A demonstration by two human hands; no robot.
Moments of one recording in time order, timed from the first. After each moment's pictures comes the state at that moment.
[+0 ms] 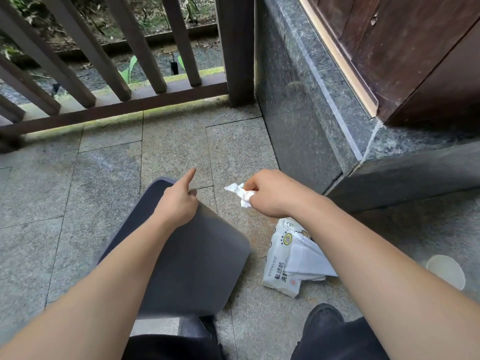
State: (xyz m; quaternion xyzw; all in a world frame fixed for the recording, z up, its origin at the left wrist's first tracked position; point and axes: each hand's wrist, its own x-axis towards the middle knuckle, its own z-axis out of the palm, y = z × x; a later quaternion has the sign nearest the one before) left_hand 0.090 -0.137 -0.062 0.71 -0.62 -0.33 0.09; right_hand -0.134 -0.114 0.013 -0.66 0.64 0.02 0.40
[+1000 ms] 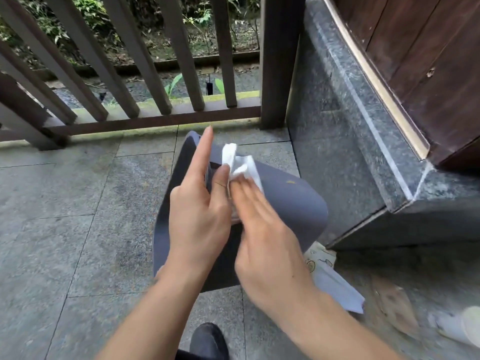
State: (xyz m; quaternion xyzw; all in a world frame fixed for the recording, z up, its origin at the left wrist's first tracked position) left_hand 0.066 -0.075 0.074 0.61 -0.59 -0.22 0.48; right_hand -0.045 -0.040 0.056 -0.73 0.54 -0.33 0.25
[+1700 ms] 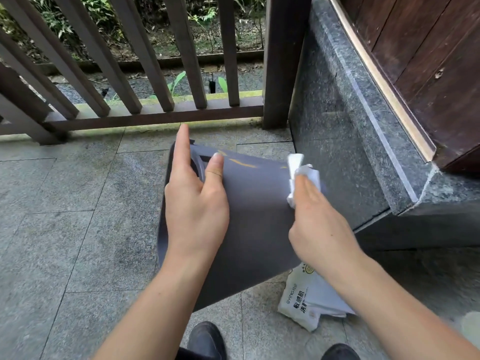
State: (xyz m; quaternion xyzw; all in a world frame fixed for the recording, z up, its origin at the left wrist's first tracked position) left_hand 0.065 -0.082 0.074 0.64 -0.51 -0.24 0.52; right_hand -0.107 -0.074 0.042 -0.68 0.69 -0.11 0.20
